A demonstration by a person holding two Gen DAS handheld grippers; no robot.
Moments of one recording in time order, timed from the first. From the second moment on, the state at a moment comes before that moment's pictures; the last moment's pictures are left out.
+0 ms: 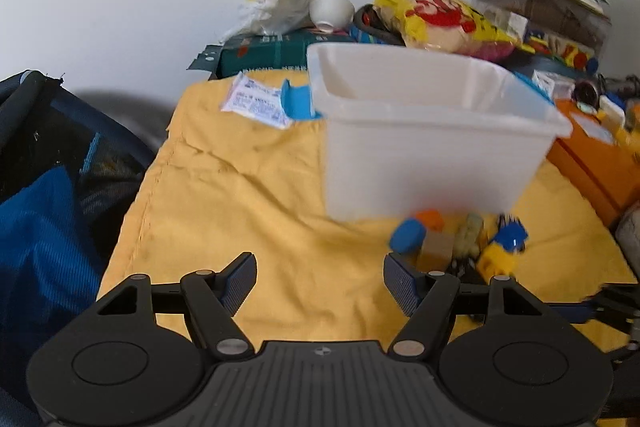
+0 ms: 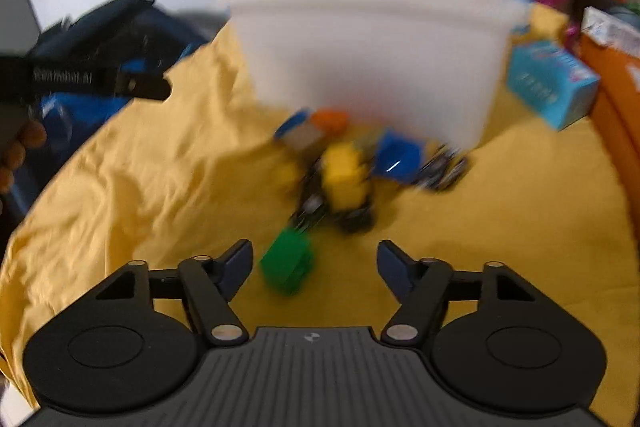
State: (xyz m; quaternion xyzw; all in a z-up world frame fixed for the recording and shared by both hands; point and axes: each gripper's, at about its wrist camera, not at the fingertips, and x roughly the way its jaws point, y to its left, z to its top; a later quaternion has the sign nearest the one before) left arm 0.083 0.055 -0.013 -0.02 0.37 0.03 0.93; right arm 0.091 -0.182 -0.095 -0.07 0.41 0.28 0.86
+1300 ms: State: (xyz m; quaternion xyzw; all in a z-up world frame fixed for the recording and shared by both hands) left arm 0.110 -0.017 -0.049 0.02 0.37 -0.08 0.93; right arm 0.086 -0.262 -0.073 -0.01 0.39 0.23 0.89
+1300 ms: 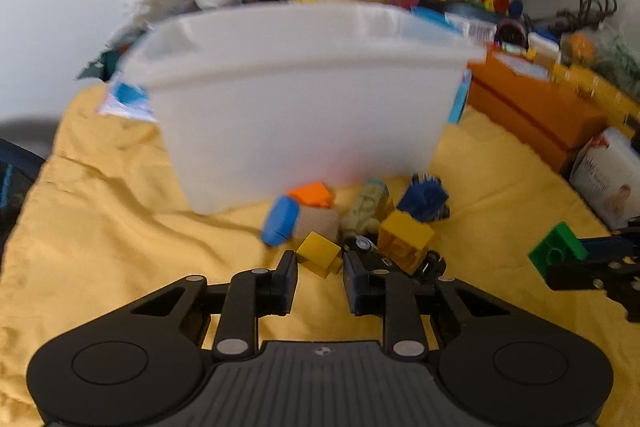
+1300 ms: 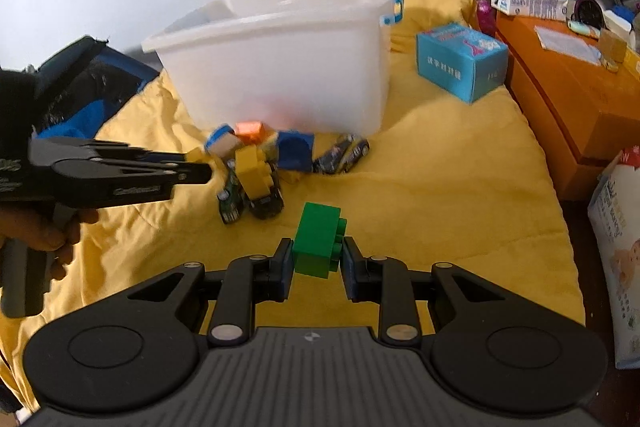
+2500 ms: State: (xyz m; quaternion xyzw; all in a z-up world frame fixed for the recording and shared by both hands) left arm 0.189 0.038 0.110 0.00 0.30 -0.05 0.95; right arm 0.213 -0.226 0.076 -0.01 0.27 0.27 0.93
